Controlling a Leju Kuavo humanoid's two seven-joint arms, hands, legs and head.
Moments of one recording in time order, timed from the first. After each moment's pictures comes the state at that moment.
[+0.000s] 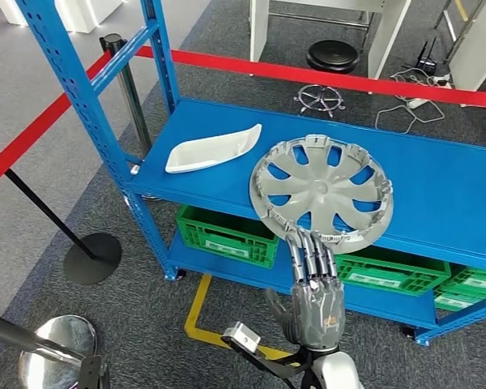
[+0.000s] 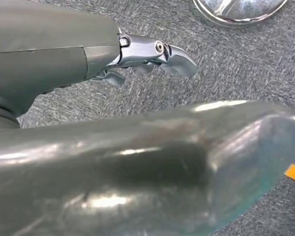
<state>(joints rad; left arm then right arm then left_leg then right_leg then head) -0.05 -0.18 0.90 -0.23 -0.67 0.13 -0.41 0.07 0.02 0.57 -1.52 1.57 -0.70 0.09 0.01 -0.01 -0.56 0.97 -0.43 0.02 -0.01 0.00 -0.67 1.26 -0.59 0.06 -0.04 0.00</state>
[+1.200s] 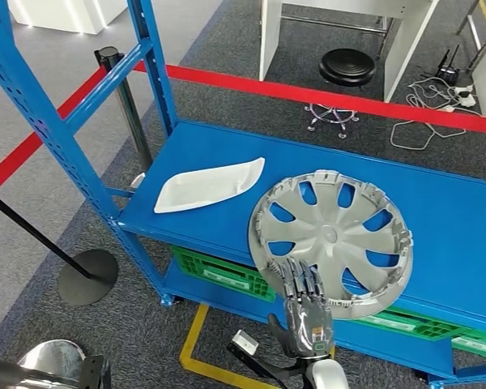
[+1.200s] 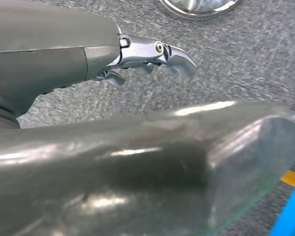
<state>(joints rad) -0.06 -0.18 0.92 -0.23 -0.73 0.12 -0.41 0.07 0.03 0.51 -1.24 1.56 -0.70 0.08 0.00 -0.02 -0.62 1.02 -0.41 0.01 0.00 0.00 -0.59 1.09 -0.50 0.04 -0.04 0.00</state>
